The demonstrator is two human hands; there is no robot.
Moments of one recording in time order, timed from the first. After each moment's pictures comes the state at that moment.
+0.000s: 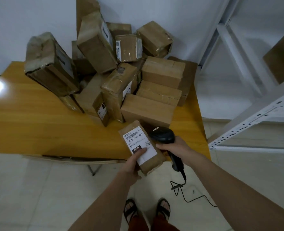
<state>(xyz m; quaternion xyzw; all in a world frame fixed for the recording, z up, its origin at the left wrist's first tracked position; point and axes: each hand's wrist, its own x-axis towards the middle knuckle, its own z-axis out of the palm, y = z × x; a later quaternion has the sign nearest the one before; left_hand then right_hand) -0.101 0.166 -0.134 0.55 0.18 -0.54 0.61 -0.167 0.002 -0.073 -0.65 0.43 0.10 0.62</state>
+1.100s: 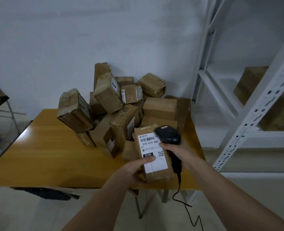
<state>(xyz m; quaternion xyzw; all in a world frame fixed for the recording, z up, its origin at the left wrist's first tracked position) -0.077 0.148 -0.004 0.63 0.06 -0.55 0.54 -0.165 -0.010 0.020 -0.60 0.39 -0.05 0.70</state>
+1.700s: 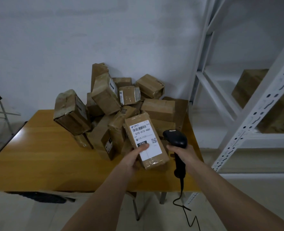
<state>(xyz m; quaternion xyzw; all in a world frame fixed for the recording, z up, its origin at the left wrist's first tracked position) -0.055 0.130 -0.006 0.60 0.06 -0.46 0.65 -0.166 -0.018 0.002 -0.56 0.49 -0.09 0.66</state>
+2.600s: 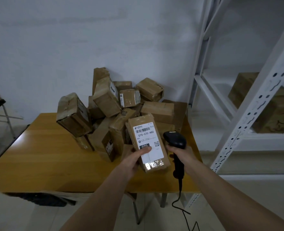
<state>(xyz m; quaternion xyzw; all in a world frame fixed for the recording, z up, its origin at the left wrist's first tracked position) -0.062 0.134 -0.003 0.61 -0.02 -0.45 0.65 -0.171 -0.016 0.000 -0.55 0.50 -0.09 0.66</state>
